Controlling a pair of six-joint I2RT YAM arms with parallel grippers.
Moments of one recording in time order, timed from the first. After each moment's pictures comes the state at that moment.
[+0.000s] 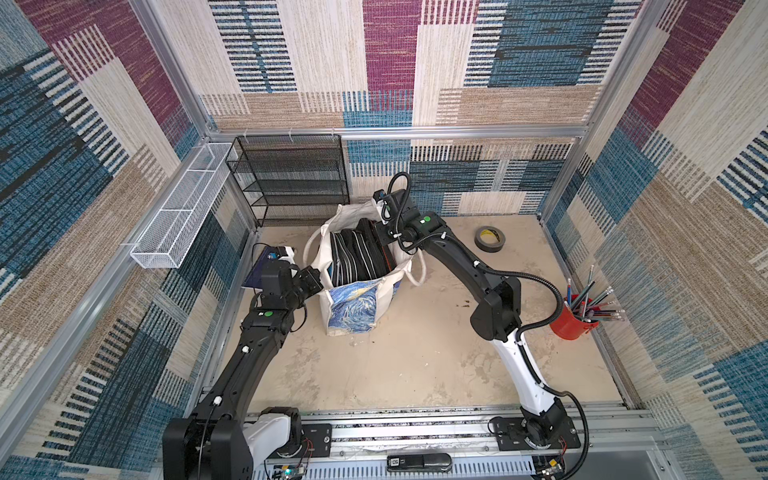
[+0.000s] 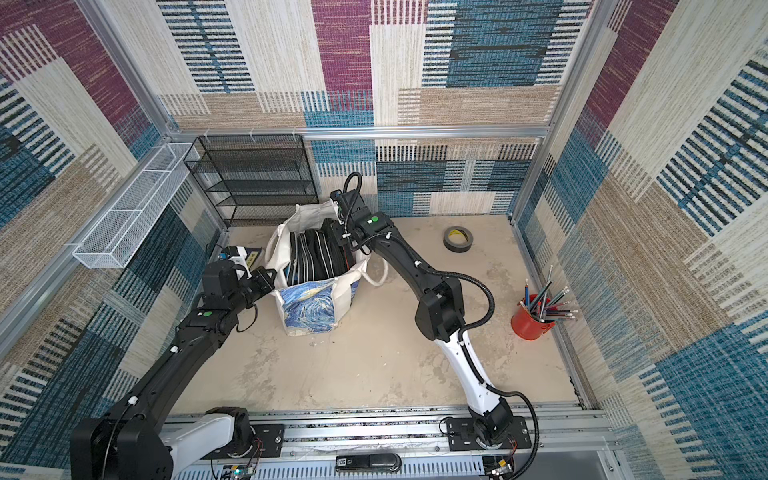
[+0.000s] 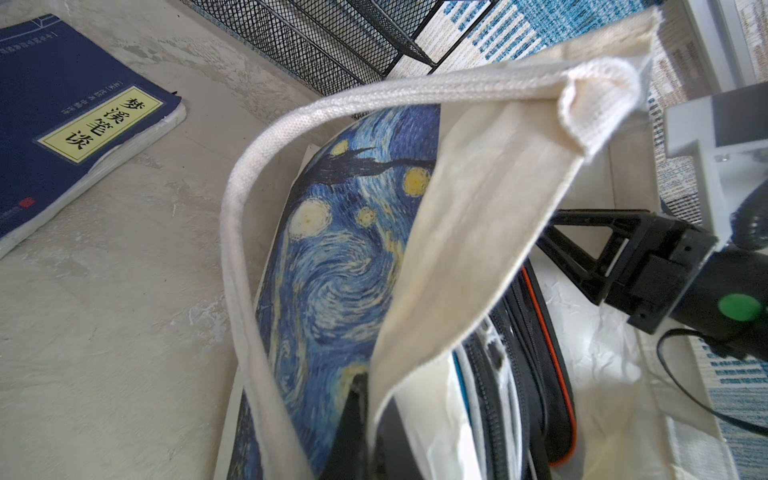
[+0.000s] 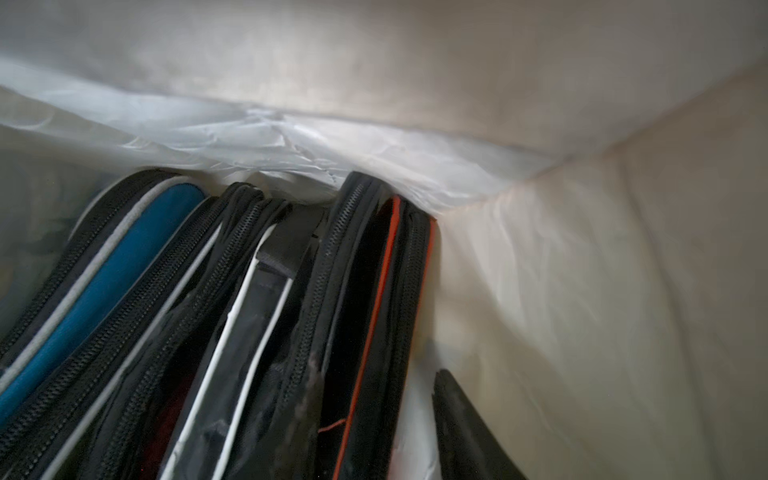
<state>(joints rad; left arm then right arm) -0.05 1.12 0.77 -0.12 0.19 -0.61 0.63 2.42 2.53 -0.81 0.04 0.09</state>
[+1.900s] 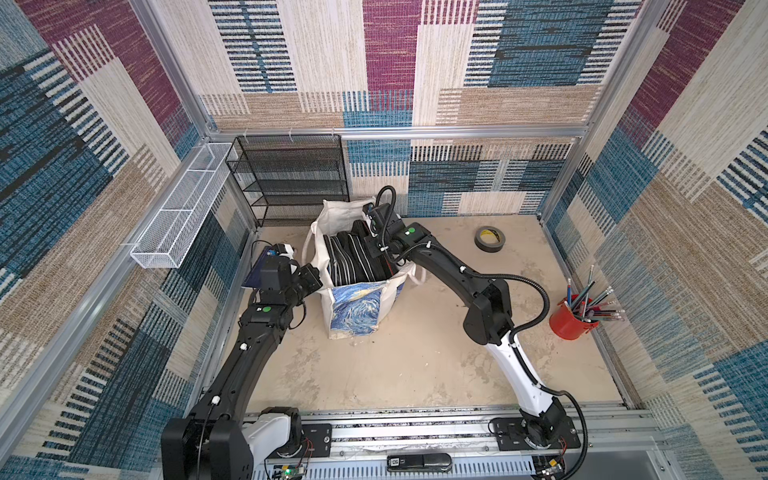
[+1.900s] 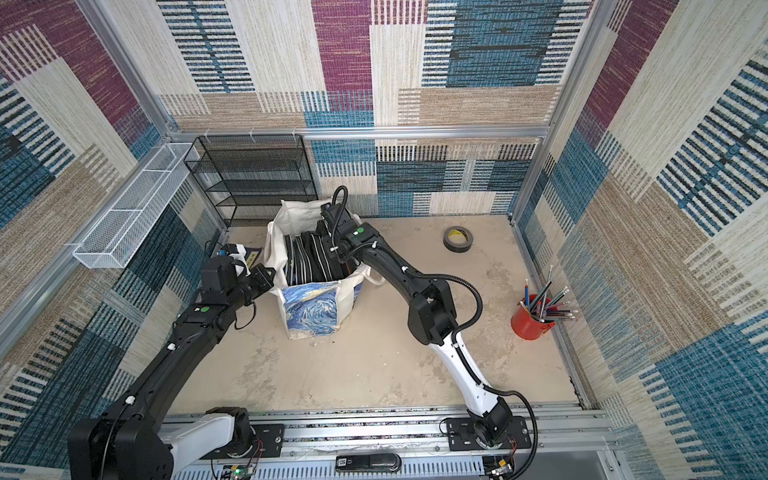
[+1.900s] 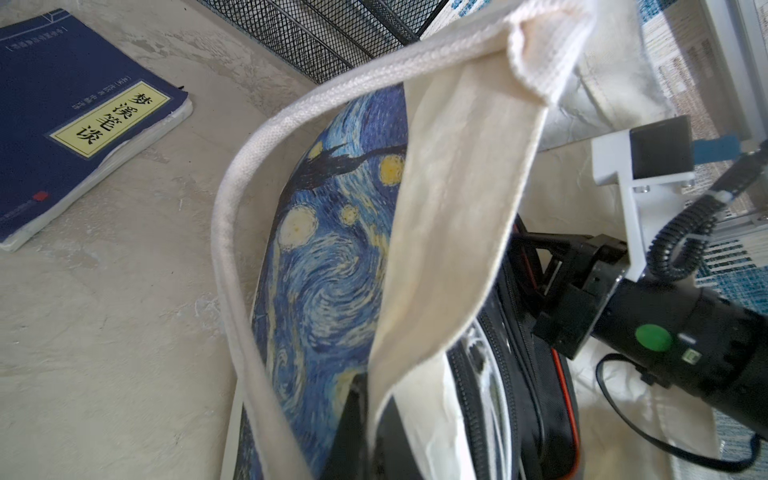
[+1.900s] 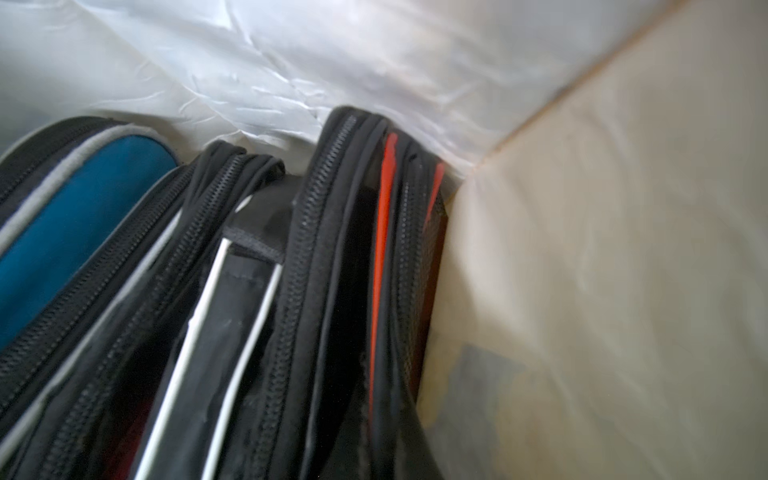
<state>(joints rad) -0.05 1.14 0.84 -0.21 0.18 -0.61 0.72 2.45 2.48 -0.78 0.14 0.11</state>
